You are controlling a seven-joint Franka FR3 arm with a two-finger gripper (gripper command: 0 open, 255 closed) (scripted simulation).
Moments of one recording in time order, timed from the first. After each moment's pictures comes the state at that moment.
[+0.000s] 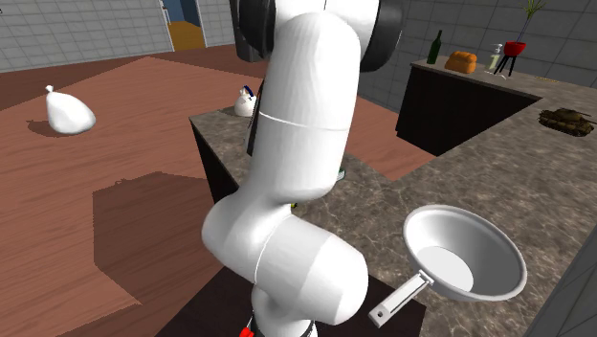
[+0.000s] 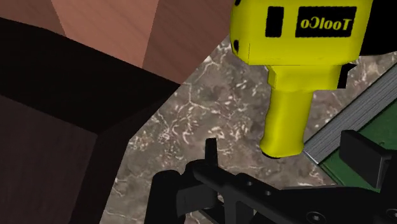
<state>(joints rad) 0.07 0.37 0.52 -2.45 -0.20 2.78 1.84</state>
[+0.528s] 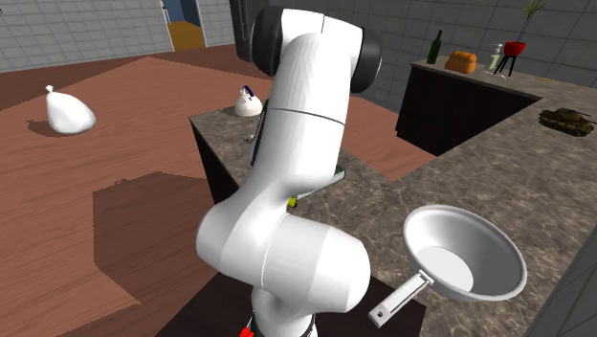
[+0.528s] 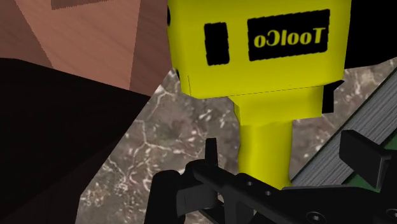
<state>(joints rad) 0.25 0.61 0.35 -2.26 -0.29 2.86 2.03</state>
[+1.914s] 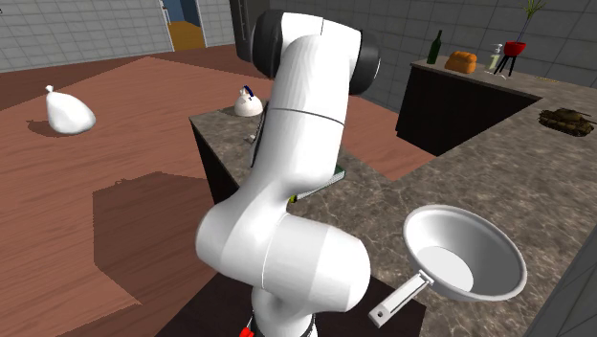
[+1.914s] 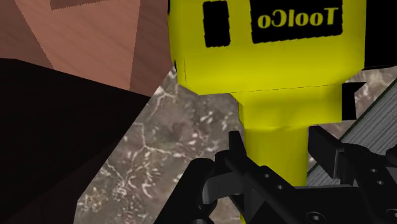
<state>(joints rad) 0.26 0.63 0.33 -2.26 -0.29 2.87 2.04</state>
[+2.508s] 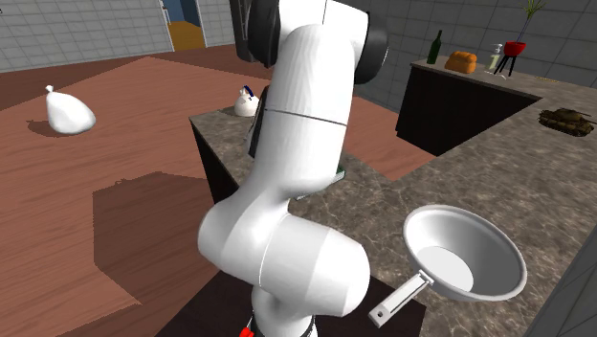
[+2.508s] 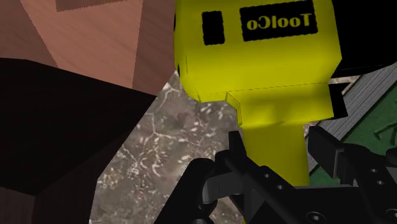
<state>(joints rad) 0.19 0.51 0.41 -2.29 -0.24 2.79 2.00</state>
